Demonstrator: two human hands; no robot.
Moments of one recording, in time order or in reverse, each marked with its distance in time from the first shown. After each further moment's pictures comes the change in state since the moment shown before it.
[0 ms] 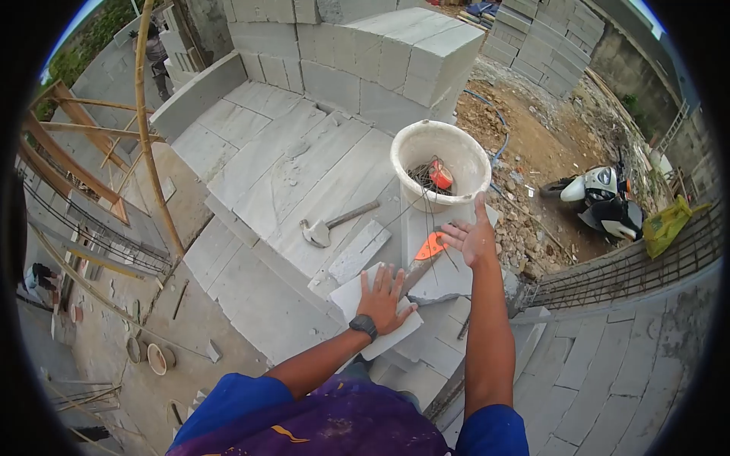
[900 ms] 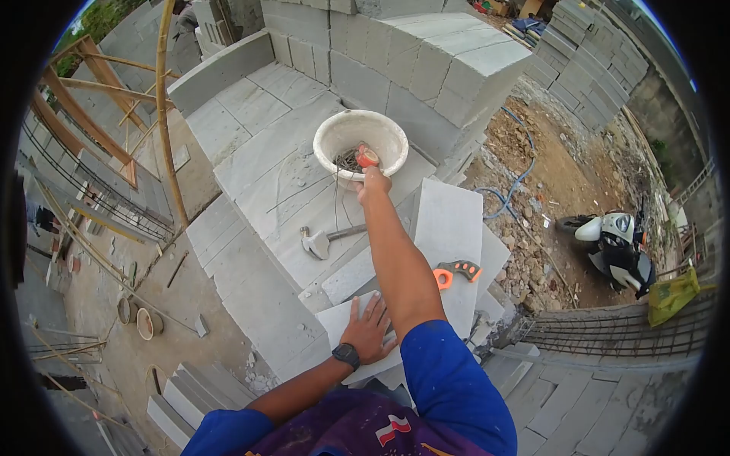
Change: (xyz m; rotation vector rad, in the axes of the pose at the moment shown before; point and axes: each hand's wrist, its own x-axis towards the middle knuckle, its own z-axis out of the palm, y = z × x) left_hand 0.007 0.003 -0.018 0.021 -0.137 -0.075; right_hand 0.172 0.091 0.291 0.349 -0.198 0.198
